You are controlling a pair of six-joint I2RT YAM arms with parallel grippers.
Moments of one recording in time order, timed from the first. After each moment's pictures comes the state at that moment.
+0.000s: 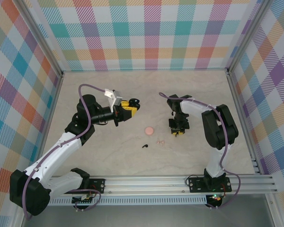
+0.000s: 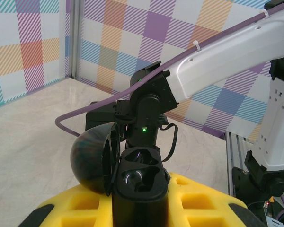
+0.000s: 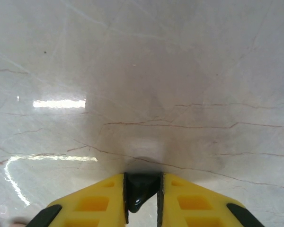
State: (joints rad) left arm -0.44 1.05 0.82 0.10 0.76 -0.11; right arm 0.44 1.91 1.24 -1.02 -0.06 0.40
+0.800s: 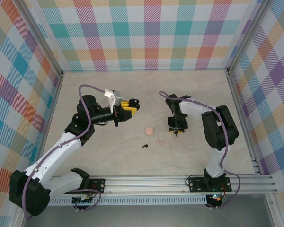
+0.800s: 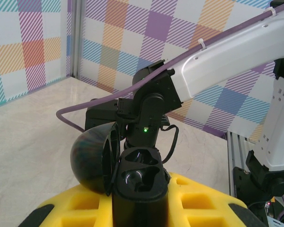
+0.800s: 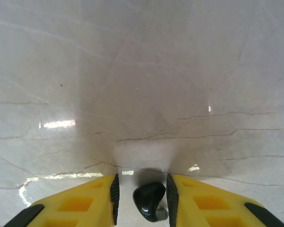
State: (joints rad) left arm -0.44 1.05 0.81 0.10 0.76 -0.11; right arm 0.46 1.89 1.24 -0.97 -0.03 0.54
